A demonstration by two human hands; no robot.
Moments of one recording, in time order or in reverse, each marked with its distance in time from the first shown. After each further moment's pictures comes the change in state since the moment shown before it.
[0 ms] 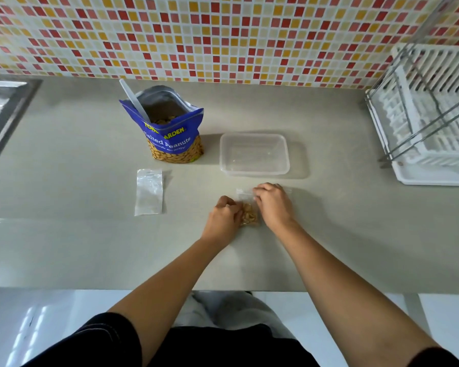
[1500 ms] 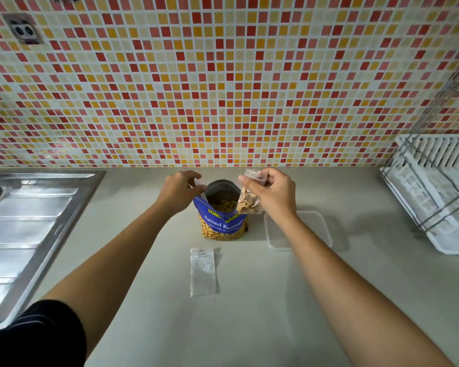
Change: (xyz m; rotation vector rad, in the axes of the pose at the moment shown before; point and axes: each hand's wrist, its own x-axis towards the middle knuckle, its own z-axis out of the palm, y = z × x) left_hand 0.097 -0.046 -0.290 0.065 0.178 -0.030; right_hand 0.085 -0.179 -0.132 0.862 0.501 0.026
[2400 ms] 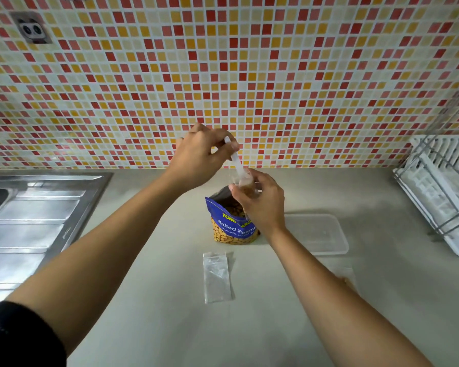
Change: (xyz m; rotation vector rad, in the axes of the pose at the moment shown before) left_hand -0.005 0.052 -0.068 -0.002 0.215 0.471; right_hand -0.016 -0.010 0.054 -0.035 0.027 -0.145
